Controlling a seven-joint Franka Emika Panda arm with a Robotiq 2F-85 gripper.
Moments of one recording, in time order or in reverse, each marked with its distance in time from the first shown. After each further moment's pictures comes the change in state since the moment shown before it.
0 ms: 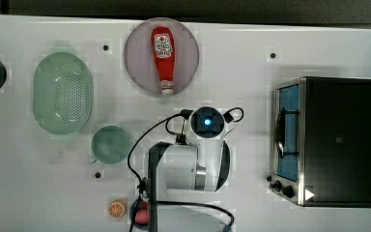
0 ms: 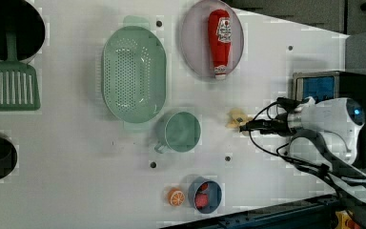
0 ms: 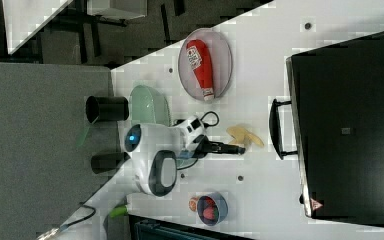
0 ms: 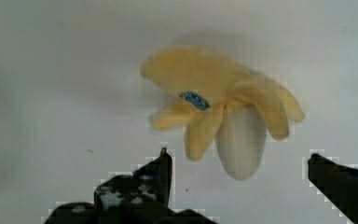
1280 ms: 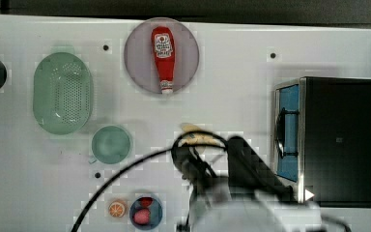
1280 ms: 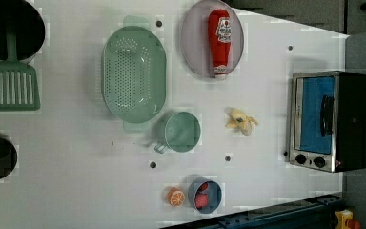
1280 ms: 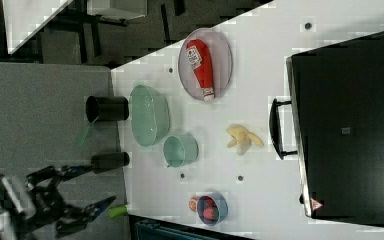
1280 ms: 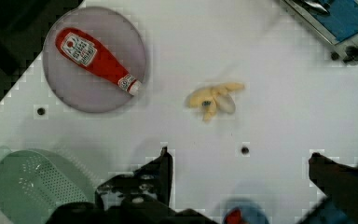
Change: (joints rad) arm -0.007 -0.797 0.022 0.330 0.014 -0.801 0.711
